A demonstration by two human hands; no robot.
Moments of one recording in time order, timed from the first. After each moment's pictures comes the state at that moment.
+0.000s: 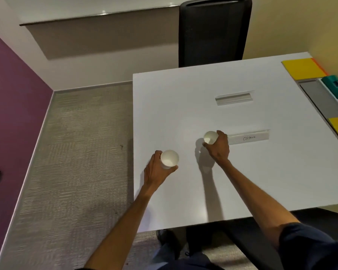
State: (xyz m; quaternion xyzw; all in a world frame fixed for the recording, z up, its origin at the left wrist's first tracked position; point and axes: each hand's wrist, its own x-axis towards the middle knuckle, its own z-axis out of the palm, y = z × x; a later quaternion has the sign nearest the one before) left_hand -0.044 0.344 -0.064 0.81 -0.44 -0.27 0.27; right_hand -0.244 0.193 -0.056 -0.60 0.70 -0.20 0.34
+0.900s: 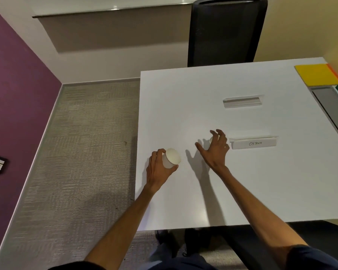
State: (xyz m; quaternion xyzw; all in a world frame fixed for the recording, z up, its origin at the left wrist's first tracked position) left_hand -0.043 0.342 -0.070 0.82 -0.45 -0.23 0.28; right_hand -0.220 0.210 -0.064 -0.71 0.62 -0.23 0.25
